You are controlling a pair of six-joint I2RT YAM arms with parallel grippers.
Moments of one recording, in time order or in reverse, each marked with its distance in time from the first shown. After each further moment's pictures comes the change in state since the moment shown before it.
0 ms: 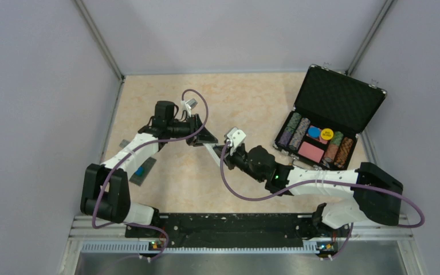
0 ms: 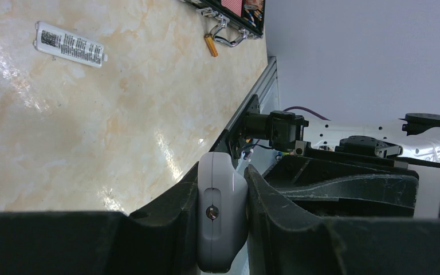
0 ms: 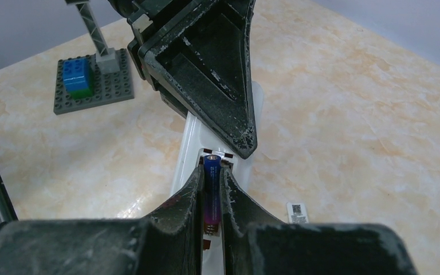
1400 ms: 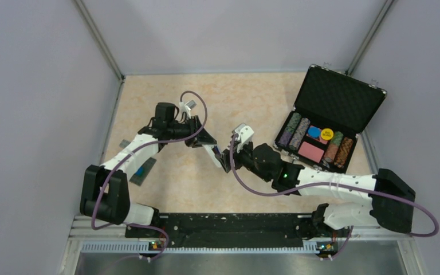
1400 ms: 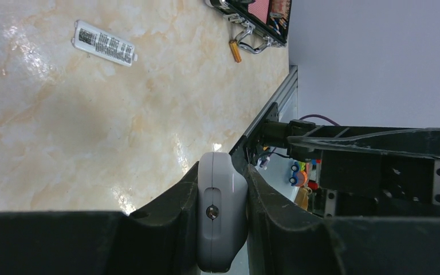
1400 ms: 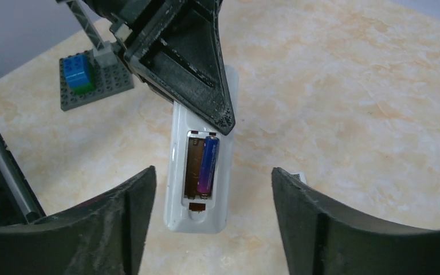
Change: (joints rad) left arm -0.006 -0.011 -0.007 -0.047 -0.081 0.038; right arm -0.010 -0.090 0.015 -0.208 0.024 0.101
